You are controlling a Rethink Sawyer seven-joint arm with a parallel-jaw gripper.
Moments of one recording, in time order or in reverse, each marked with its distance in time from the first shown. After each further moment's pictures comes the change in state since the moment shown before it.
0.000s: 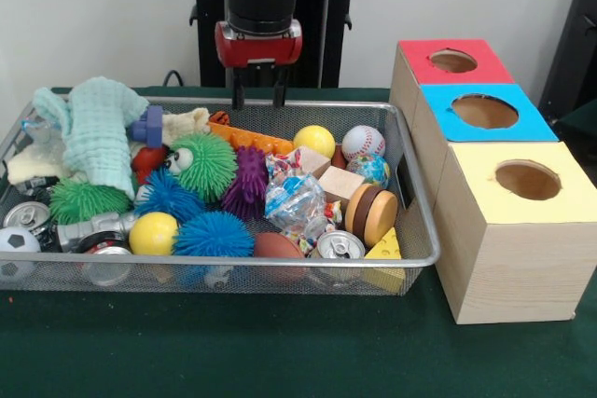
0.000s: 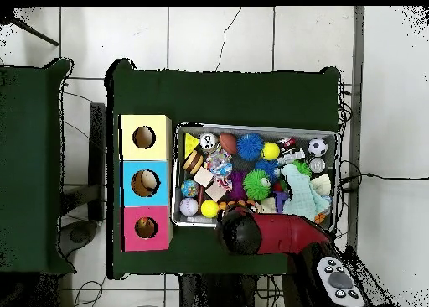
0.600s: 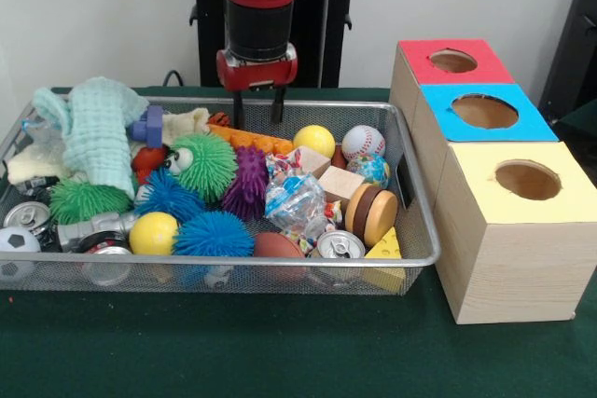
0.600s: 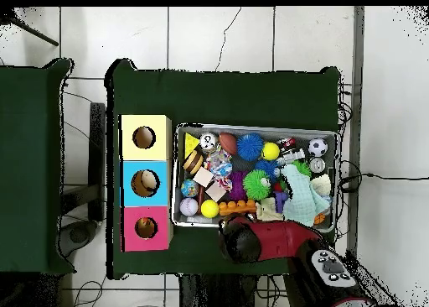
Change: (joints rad) arm -0.033 0.127 -0.006 -0.003 -0.132 -0.129 0.000
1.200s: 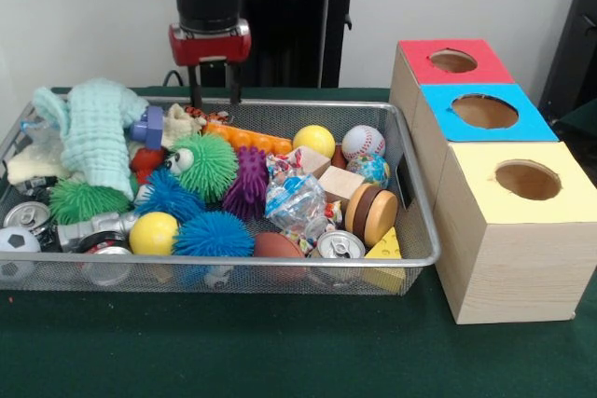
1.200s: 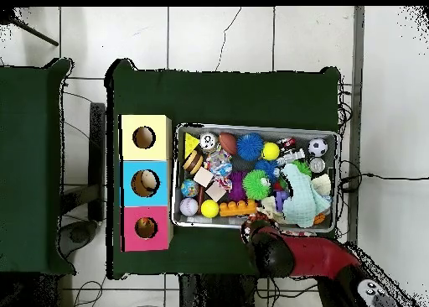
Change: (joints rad) arm -0.214 -0.121 0.080 0.086 -0.032 0.024 0.000
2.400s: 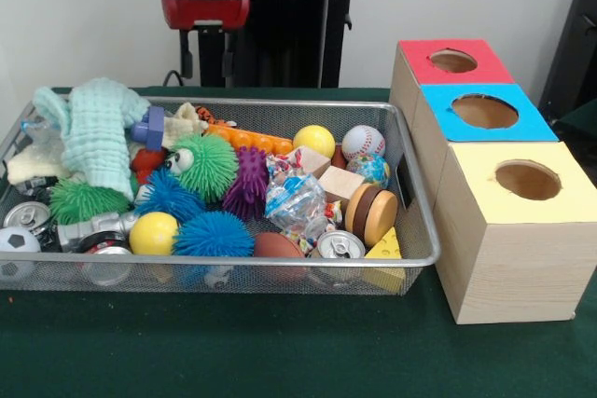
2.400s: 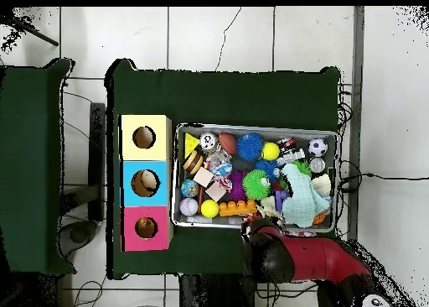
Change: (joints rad) arm 0.044 -0.151 0.022 0.030 -0.001 0.068 0.000
